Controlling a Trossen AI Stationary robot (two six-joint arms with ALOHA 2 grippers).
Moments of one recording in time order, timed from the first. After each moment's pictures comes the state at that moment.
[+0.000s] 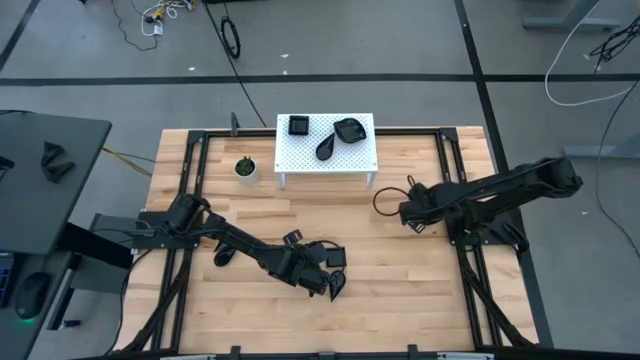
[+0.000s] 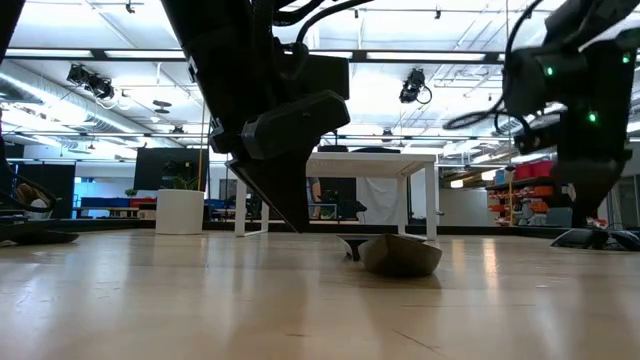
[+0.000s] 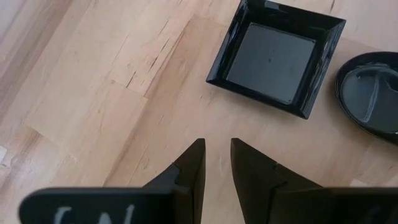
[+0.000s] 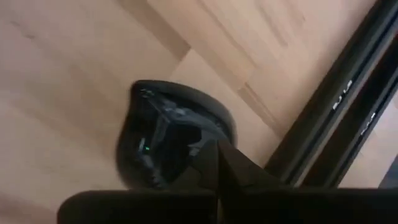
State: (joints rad) left arm -0.40 2.07 1.42 -0.64 -0.52 -0.77; right arm 0.04 1.23 0.58 -1.11 0.38 0.89
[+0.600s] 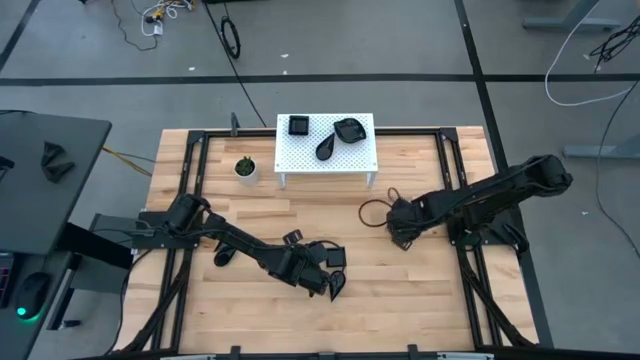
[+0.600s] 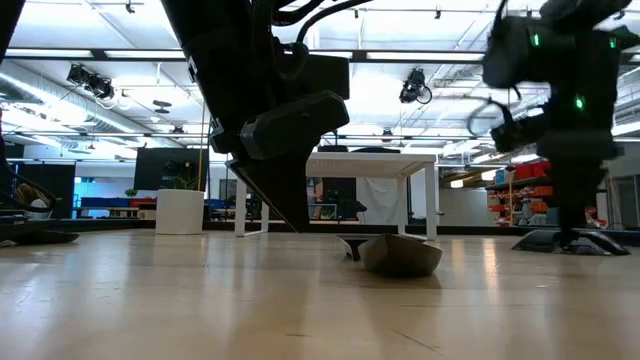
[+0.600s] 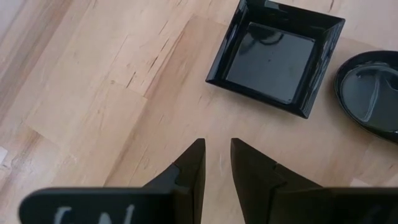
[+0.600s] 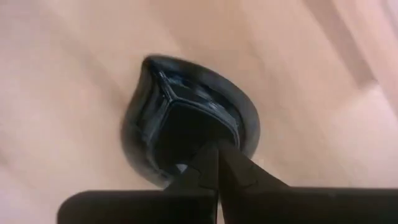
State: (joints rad) left arm -0.40 2.07 1.42 -0.64 -0.52 -0.76; right arm 0.15 1.32 0.65 -0.83 0.15 0.80
